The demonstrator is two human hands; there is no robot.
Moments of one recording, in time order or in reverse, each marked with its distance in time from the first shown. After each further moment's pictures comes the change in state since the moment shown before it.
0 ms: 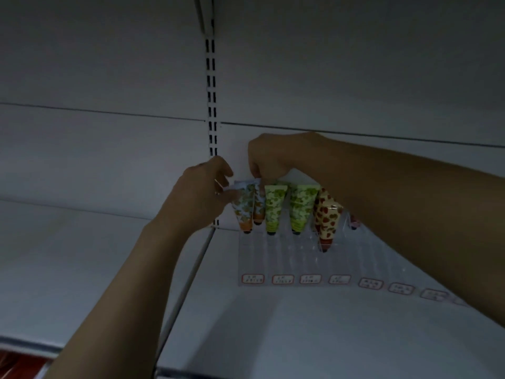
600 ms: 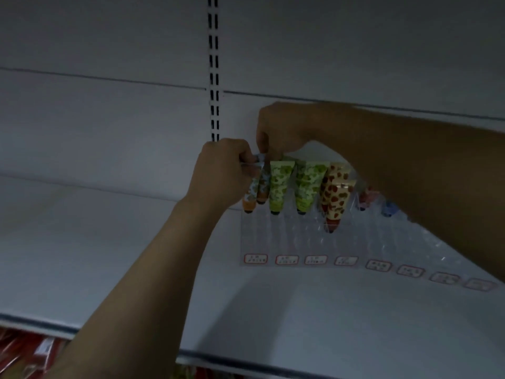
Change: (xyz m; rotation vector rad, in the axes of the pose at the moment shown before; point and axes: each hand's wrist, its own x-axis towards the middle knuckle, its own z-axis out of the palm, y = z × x) left_hand 0.007 0.013 0.027 0.048 0.158 0.052; right_hand -0.013 0.004 -0.002 0.088 0.160 -0.020
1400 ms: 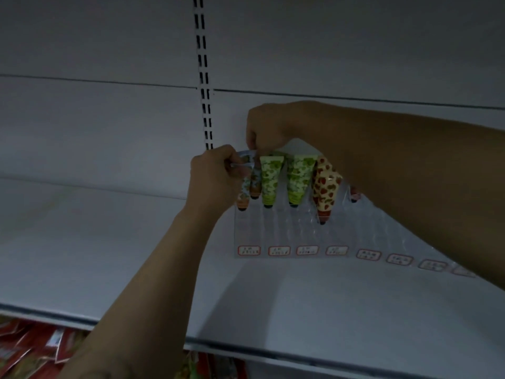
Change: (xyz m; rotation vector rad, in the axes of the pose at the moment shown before) left_hand -0.017 0.003 0.015 -0.102 0.101 -0.146; right_hand 0.007 0.003 0.009 0.111 -0.010 0.036
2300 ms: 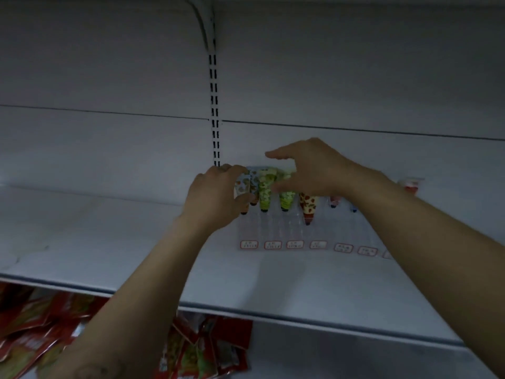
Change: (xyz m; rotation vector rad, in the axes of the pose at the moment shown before) left_hand -0.034 0.048 -0.065 0.400 -0.329 0.100; right_hand -0.155 -0.034 0.002 0.304 0.256 0.137
